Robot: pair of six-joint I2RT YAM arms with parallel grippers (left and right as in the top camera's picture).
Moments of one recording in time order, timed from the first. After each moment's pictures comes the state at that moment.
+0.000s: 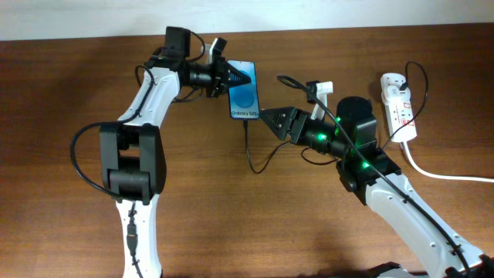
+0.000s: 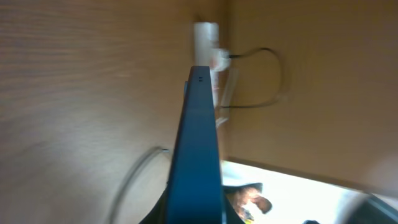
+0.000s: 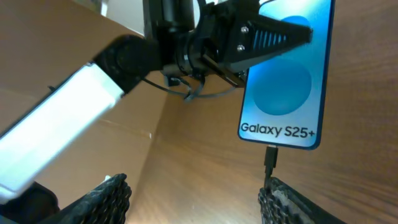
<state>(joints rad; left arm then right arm) -0.15 2.38 1.98 -0.65 1.16 -0.45 0.30 1.35 0.81 0.20 -0.65 0.82</state>
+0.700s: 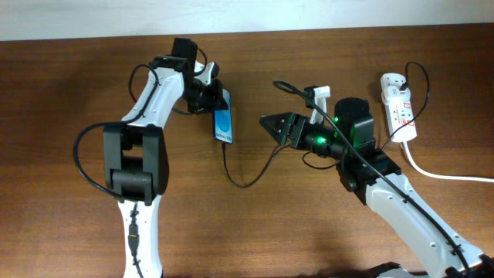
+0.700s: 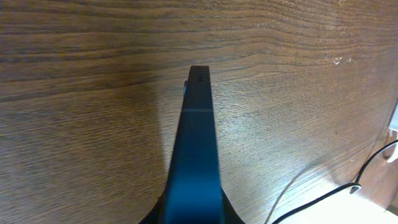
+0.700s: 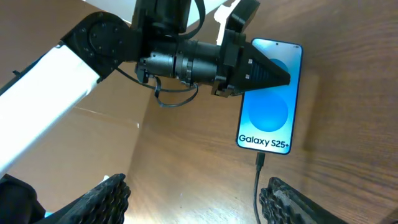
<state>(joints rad) -0.18 2.38 1.98 -0.95 0.53 -0.22 0.30 1.35 0.81 0.11 -0.65 0.77</state>
